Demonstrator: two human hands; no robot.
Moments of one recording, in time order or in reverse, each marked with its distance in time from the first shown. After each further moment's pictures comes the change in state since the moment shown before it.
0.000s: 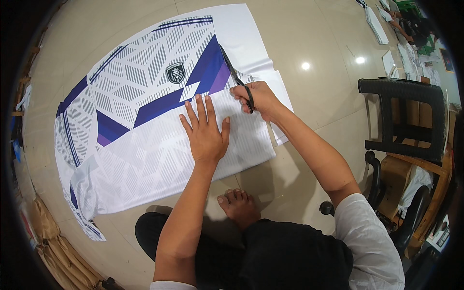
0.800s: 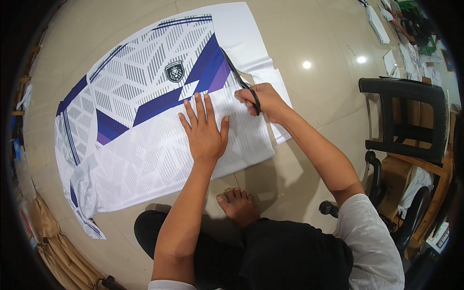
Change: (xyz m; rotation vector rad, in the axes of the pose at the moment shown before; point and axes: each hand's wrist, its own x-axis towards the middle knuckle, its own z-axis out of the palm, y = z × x) left_hand 0.000 0.001 0.000 0.017 0.004 0.007; right_hand -0.009 0.005 -0.017 -0.033 0.005 0.017
